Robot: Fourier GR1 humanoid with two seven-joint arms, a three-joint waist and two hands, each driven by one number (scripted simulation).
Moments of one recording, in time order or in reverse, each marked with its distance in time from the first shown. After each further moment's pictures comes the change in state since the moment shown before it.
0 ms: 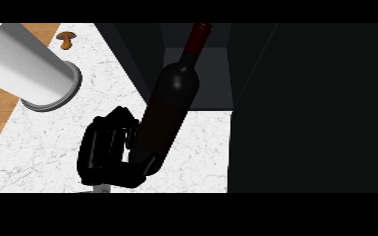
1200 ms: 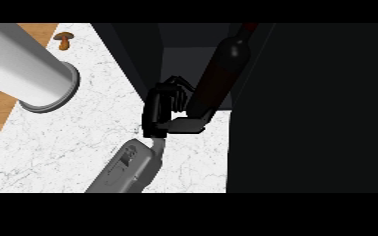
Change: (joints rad) left arm -0.451 -0.003 -0.198 0.512 0.044 0.384 -0.151; right arm 0.002 -0.016 -0.040 0.031 -0.021 0.031 -0.037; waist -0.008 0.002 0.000
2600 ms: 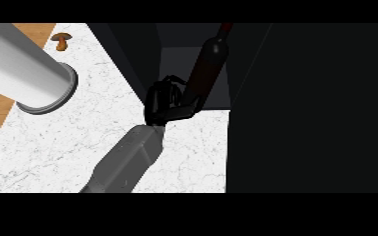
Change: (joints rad) left arm -0.212 -0.001 -0.010 0.577 0.424 -0.199 -0.347; right arm 0.012 0.031 0.071 -0.007 0.051 -0.020 0.004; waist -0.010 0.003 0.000
